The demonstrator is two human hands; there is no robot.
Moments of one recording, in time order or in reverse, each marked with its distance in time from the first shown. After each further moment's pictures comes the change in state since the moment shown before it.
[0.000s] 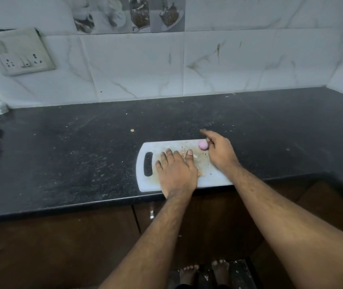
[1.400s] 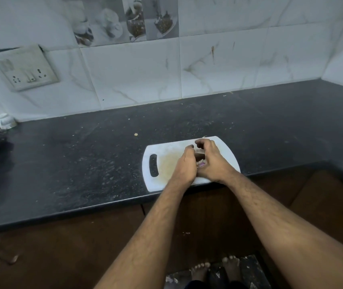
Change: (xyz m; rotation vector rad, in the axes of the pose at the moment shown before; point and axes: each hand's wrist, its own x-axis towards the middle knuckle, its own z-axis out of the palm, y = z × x) left_hand 0.006 0.004 -0.028 -0.906 -0.437 -0.051; right_hand -0.046 -0.016 0.013 0.030 -0.238 -0.044
